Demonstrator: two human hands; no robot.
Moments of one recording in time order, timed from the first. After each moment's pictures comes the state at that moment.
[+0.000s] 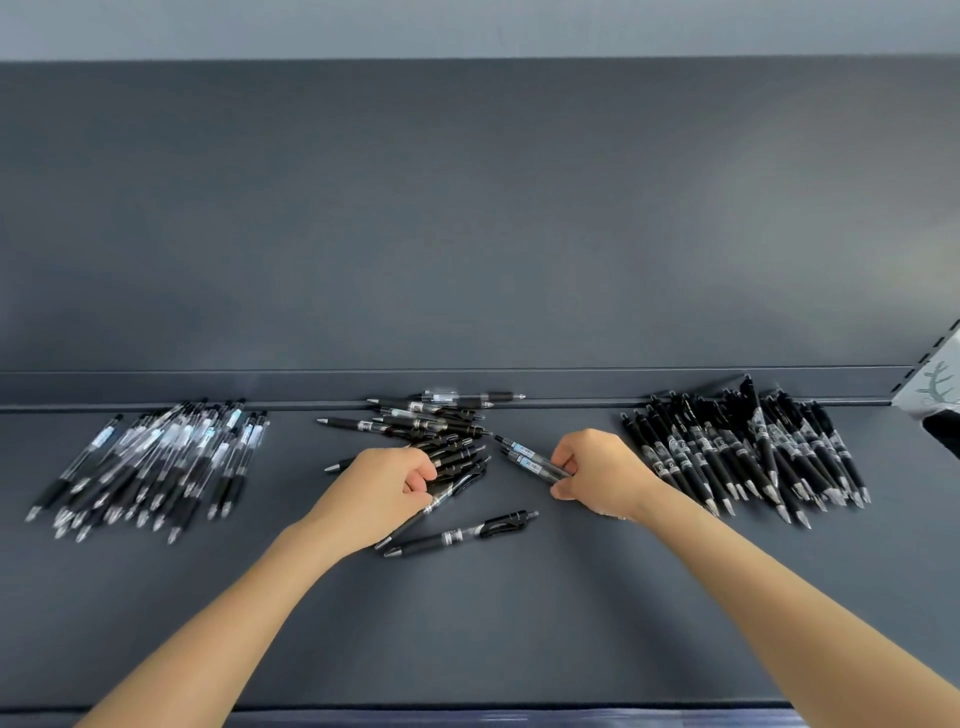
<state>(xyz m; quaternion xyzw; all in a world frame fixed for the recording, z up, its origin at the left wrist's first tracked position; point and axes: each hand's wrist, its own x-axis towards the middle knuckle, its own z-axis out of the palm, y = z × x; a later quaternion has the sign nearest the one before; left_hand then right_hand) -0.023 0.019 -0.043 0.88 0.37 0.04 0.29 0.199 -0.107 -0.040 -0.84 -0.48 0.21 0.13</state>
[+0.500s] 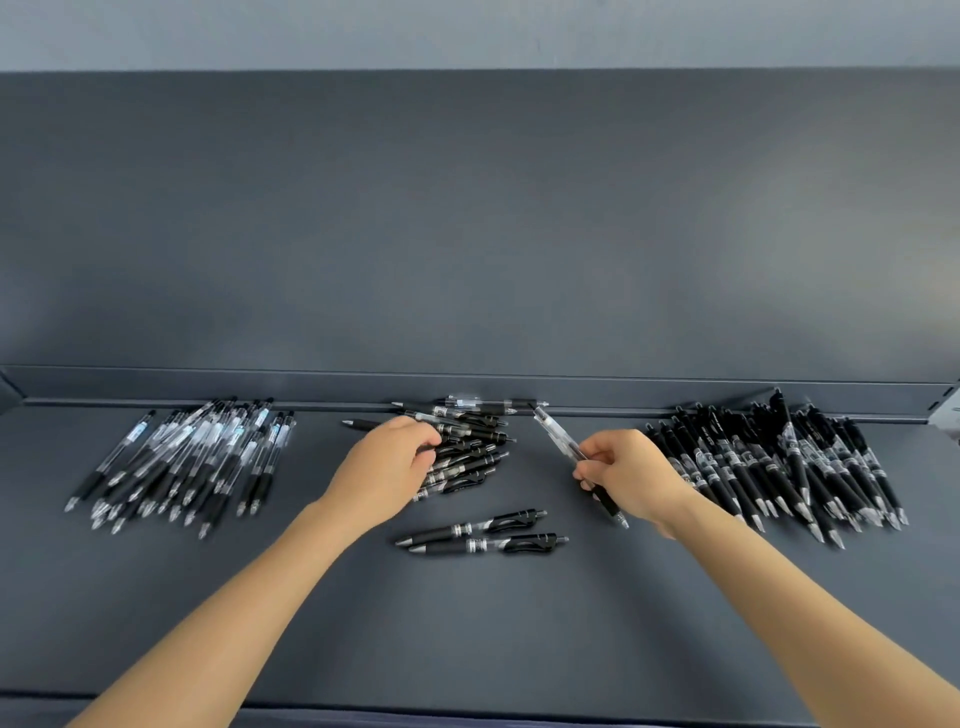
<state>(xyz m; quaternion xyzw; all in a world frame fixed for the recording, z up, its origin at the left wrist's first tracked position) -0.023 0.048 -0.046 0.91 0.36 0.12 0.18 0.199 -0.107 -0.044 -0.80 -0.38 0.29 0.35</state>
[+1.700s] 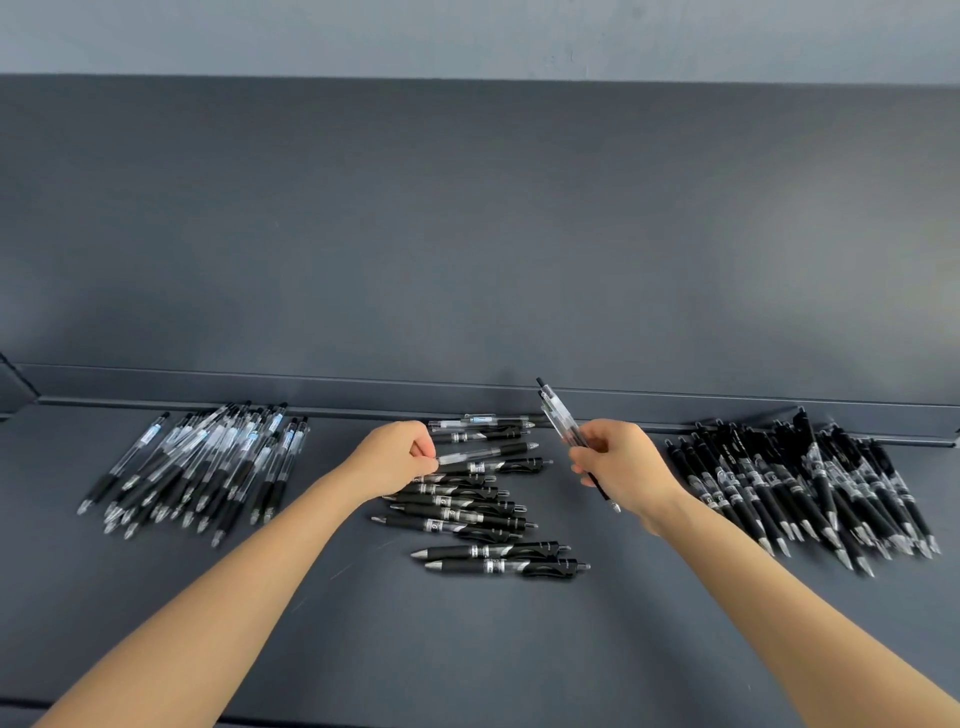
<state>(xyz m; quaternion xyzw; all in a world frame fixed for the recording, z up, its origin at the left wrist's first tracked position) -0.021 0.095 -0.056 0.86 0.41 0.05 0.29 0.189 -0.074 -0.042 -0.78 -0.38 0.28 0.41</state>
